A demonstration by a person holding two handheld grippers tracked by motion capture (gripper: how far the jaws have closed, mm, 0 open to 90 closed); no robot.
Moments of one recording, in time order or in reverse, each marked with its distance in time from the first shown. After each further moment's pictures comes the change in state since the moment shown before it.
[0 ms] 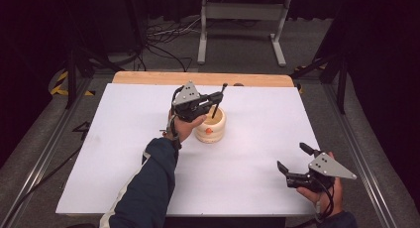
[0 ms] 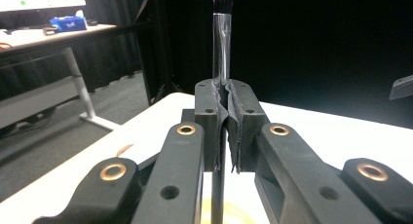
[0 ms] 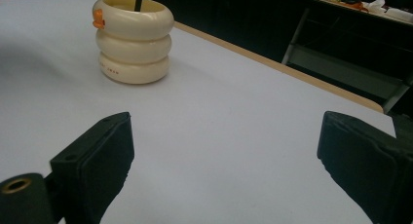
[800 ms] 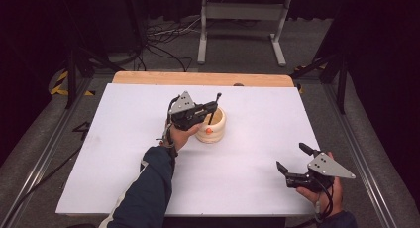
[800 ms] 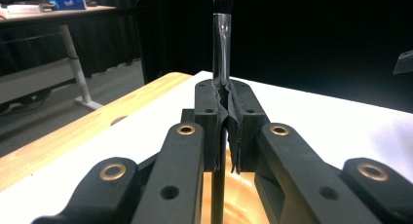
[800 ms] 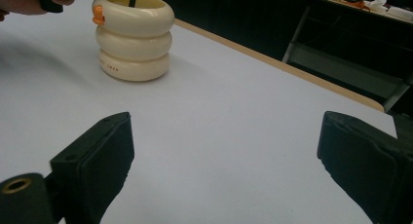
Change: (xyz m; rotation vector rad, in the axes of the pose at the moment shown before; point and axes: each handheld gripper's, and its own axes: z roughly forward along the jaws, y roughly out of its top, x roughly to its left) left arm 0.002 -0.034 -0.009 0.018 0.007 -0.059; right arm 0.001 0.000 0.001 0.009 -0.001 -0.008
